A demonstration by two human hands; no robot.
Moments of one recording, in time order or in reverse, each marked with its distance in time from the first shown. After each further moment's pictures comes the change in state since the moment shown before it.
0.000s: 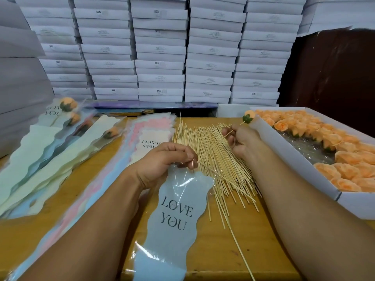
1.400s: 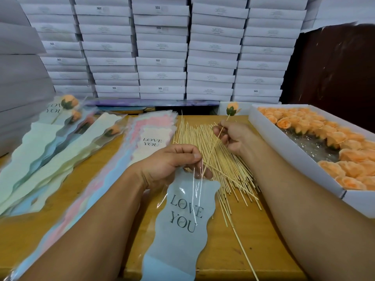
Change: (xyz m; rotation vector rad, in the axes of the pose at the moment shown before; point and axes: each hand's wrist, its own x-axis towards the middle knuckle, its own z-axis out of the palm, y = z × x) left_hand -0.002 0.000 0.007 -0.155 -0.099 -0.118; right_hand 0.004 0.009 0.019 -0.121 -0.122 -0.016
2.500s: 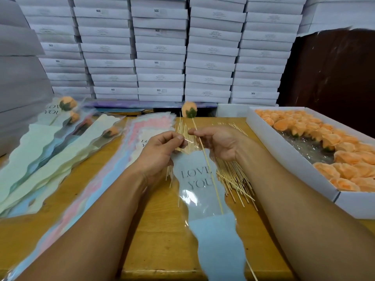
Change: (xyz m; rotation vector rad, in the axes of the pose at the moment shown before) left_hand 0.011 -0.002 -0.008 0.119 0.579 0.139; right_hand -0.047 -0.003 0.017 -0.386 -0.413 0.034
